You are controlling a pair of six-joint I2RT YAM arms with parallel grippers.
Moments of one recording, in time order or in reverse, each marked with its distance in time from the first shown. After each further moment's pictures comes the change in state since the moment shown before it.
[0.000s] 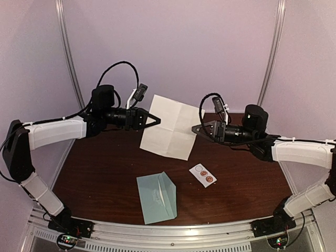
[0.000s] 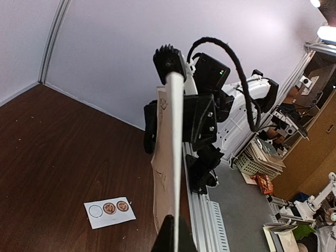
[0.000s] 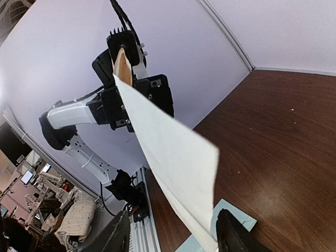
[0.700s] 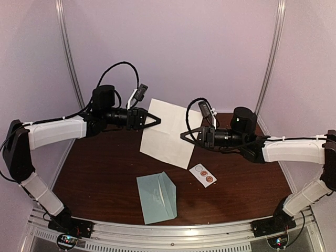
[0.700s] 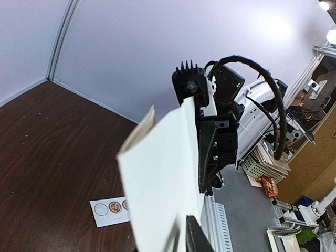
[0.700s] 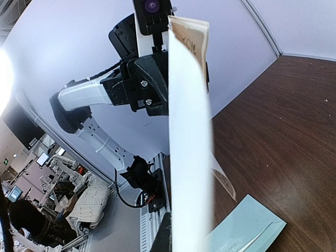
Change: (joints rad) left arm -0.003 0.001 0.005 -0.032 -0.045 0.013; right arm 0.103 0.089 0.040 0.045 -0.015 0.005
